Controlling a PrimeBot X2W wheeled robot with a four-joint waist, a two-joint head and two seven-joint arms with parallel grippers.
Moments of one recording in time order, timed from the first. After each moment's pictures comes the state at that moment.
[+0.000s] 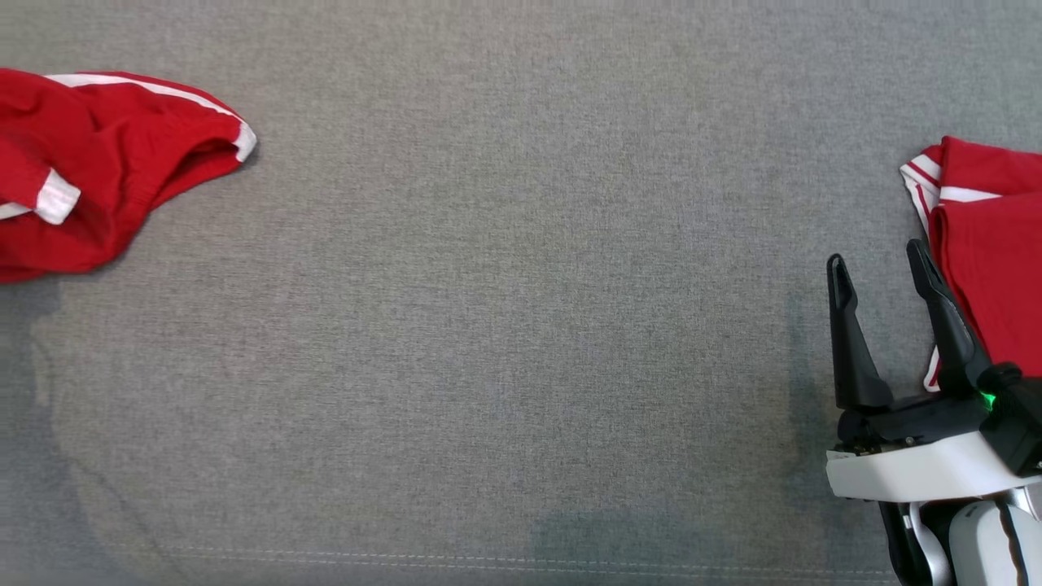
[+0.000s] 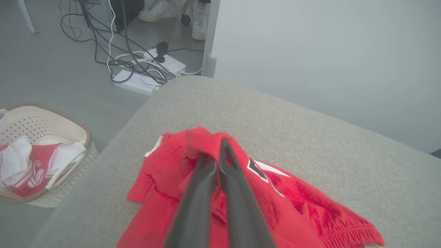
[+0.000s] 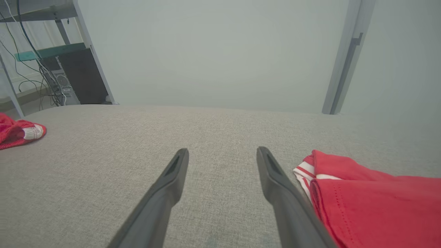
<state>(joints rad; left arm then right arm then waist) -0.95 0.67 -0.34 0.90 -1.03 -0.12 0.09 -0.13 -0.04 0.03 -0.11 0.10 0.13 -0.18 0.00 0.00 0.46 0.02</state>
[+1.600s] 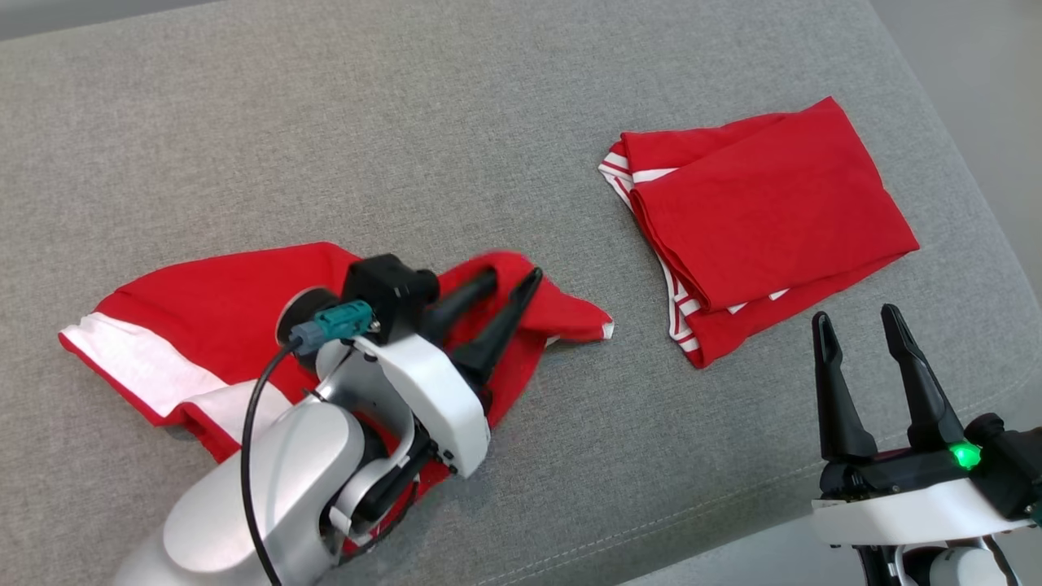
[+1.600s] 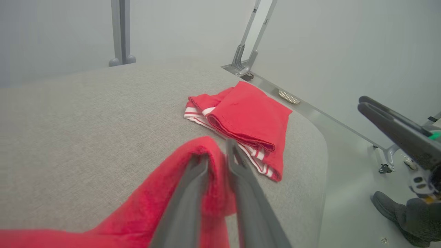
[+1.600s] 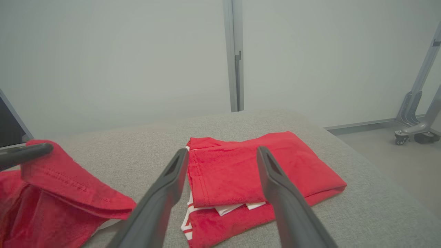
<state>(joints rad) -0.60 0.38 -0.85 0.02 -0.79 0.12 0.07 -0.05 -0.04 0.07 -0.05 0.26 0.13 -0.25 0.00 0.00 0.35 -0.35</state>
